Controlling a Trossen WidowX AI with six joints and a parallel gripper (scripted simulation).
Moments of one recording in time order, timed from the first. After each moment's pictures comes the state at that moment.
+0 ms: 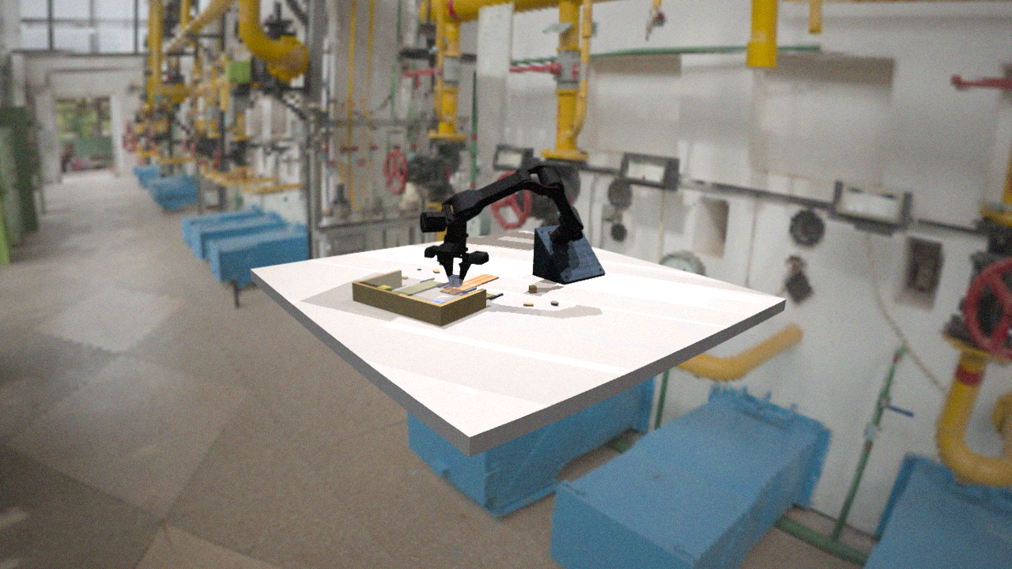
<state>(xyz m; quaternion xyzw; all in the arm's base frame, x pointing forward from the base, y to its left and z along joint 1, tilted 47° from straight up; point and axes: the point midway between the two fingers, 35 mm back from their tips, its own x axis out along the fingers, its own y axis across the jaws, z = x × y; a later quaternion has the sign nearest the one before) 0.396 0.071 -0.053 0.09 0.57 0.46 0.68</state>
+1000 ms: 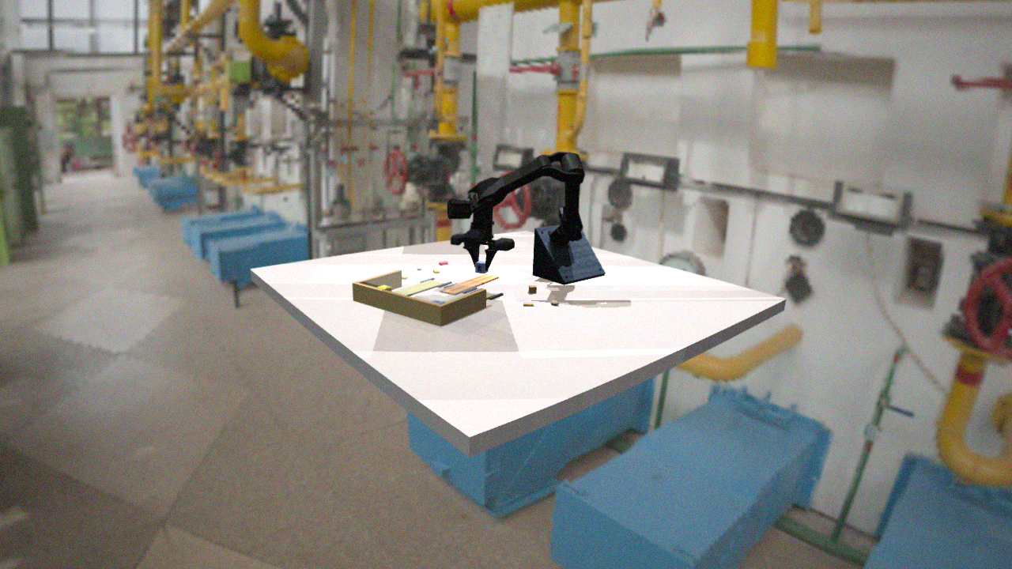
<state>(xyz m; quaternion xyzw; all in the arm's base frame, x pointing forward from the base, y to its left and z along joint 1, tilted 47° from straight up) 0.307 0.043 -0.032 0.09 0.57 0.46 0.67</state>
